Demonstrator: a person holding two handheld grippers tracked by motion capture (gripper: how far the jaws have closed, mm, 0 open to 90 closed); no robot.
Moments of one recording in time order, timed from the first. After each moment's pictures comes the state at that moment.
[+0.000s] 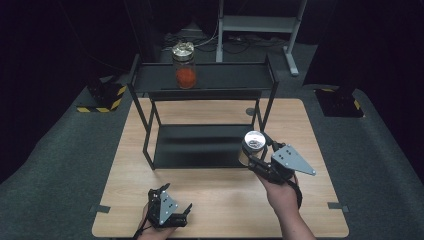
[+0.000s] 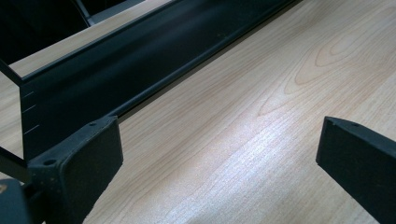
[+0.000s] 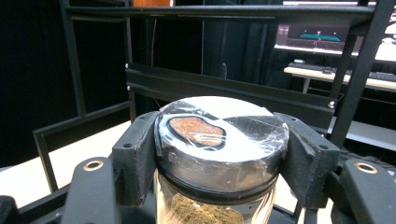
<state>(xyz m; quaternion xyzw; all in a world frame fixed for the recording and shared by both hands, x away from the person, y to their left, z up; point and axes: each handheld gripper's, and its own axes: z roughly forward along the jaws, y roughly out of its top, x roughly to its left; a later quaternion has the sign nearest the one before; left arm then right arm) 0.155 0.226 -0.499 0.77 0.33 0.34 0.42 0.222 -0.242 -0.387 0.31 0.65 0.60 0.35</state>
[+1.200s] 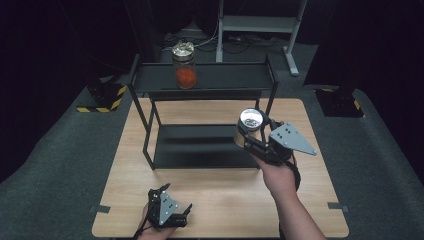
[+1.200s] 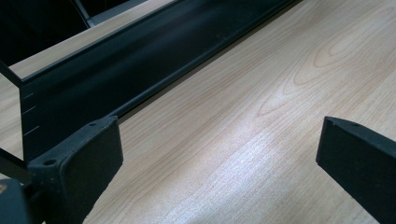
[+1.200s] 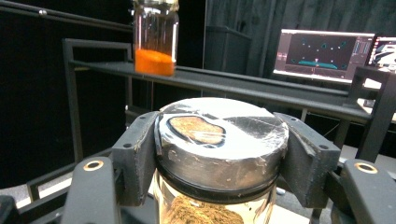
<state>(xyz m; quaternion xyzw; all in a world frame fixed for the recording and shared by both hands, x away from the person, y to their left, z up) 0.154 0.226 -0.500 0.77 0.33 0.34 0.42 0.240 -0.227 -0.340 0.29 0.63 0.62 0.37</state>
